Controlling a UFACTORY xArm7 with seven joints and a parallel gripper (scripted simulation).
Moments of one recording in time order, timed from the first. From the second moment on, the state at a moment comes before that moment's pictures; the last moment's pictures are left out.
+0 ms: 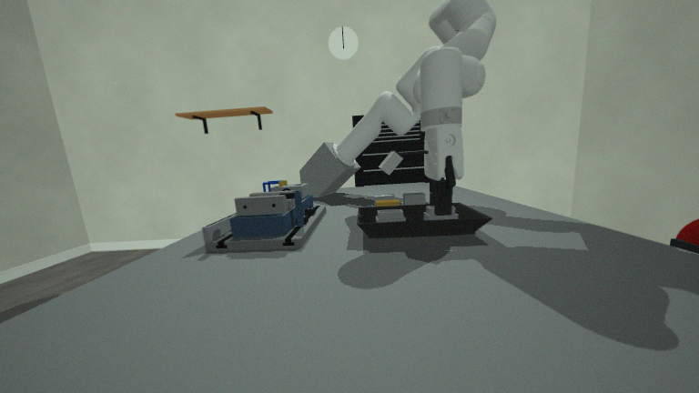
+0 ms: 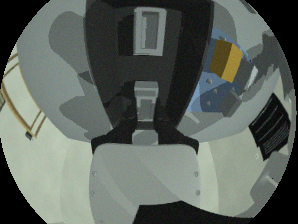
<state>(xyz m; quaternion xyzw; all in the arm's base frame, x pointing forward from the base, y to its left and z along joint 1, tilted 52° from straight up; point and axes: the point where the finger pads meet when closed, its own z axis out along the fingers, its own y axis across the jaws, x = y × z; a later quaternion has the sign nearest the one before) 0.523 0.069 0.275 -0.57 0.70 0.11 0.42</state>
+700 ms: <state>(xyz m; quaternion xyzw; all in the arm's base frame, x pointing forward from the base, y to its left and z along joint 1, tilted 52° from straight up) 0.524 0.071 0.273 -0.57 0.70 0.11 0.42</state>
